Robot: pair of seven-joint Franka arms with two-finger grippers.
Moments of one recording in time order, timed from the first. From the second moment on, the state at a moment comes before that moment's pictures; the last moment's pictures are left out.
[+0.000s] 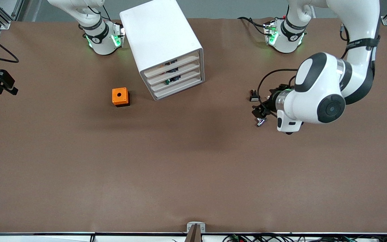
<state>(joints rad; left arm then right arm) -0.30 0.42 -0.06 -1.50 -0.37 1.49 -1.23 -0.04 -0.10 -0.06 -1.70 0.00 1.67 -0.03</state>
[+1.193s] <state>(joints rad) -0.31 0.75 -0.26 -1.44 -0.92 1.35 -2.21 -0.04 -0.10 -0.06 -1.70 0.00 1.67 -0.03</state>
